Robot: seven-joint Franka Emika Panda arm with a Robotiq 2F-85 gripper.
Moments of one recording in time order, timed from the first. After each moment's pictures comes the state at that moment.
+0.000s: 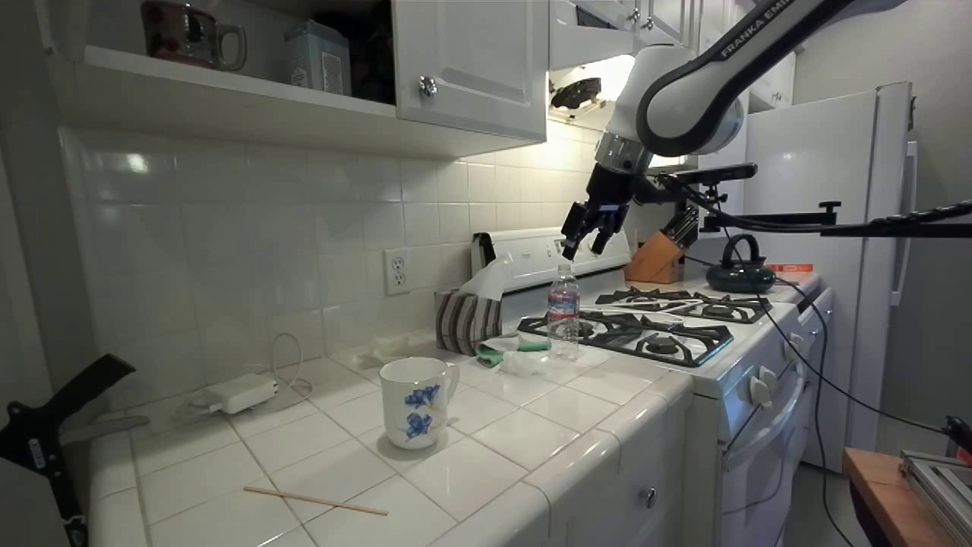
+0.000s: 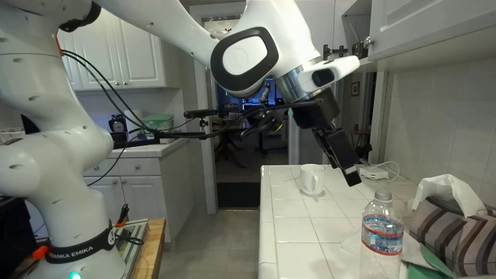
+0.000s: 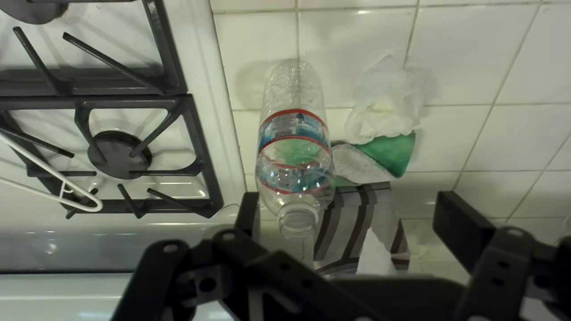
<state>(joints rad) -0.20 -0.13 -0.16 -2.33 -0.15 2.67 0.12</state>
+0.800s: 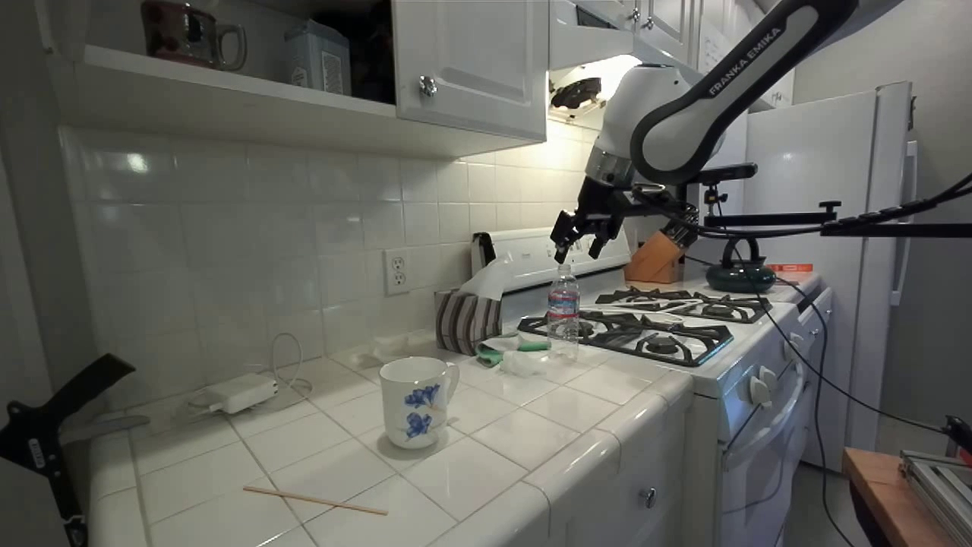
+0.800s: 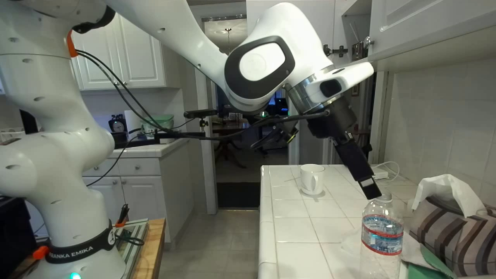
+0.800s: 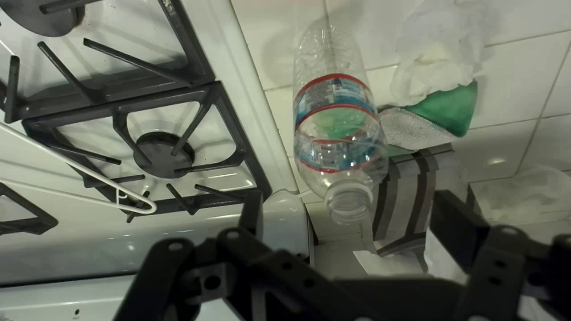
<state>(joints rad) -0.24 -0.04 -0.16 -2.28 -0.34 2.74 0.45</state>
